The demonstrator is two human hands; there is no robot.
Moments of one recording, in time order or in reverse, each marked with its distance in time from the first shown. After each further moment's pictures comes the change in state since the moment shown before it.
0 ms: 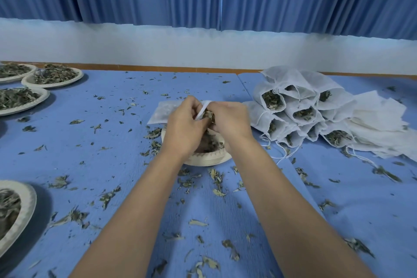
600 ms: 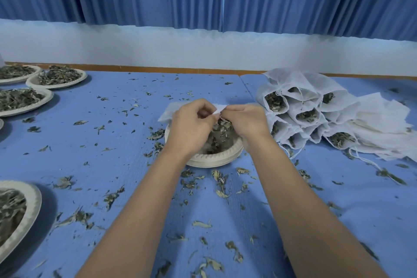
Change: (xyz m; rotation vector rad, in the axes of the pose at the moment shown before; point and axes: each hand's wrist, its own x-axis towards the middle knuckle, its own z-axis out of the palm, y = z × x) left_hand 0.002 0.008 -0.002 -0.047 -0.057 -0.025; right_hand 0.020 0.009 -0.025 -0.055 0.016 -0.026
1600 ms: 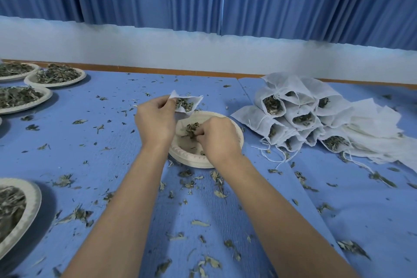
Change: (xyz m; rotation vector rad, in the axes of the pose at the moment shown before) left_hand 0.010 -0.010 -0.031 -0.116 0.479 -0.214; right_hand -0.031 0.008 0.035 -0.932 -0.161 -0.419
